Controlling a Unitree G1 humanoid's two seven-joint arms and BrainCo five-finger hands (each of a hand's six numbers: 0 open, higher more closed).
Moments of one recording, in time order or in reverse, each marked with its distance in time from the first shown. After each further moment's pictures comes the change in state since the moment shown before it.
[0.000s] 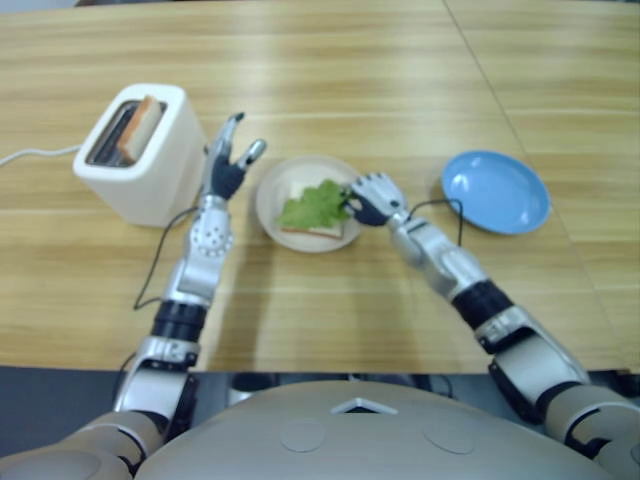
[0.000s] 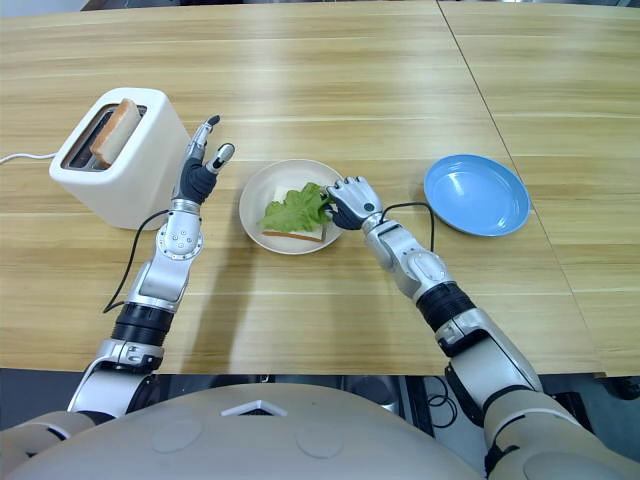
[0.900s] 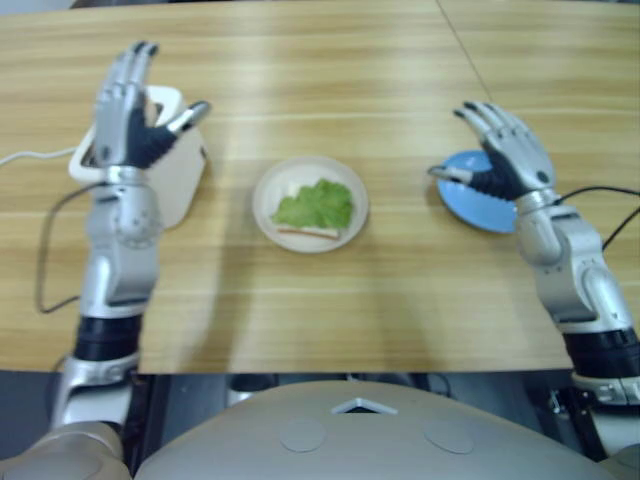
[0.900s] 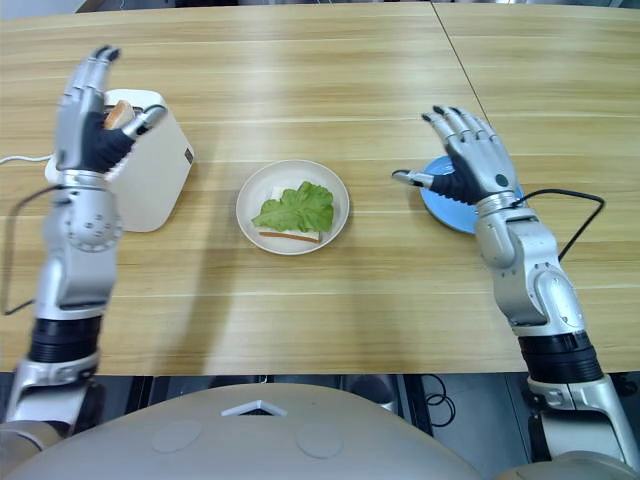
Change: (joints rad) left arm 0.052 0.381 0.204 -0.439 0.374 0.346 -0.135; right arm 0.342 -0.217 -0.565 -0.645 0.350 0.146 0.275
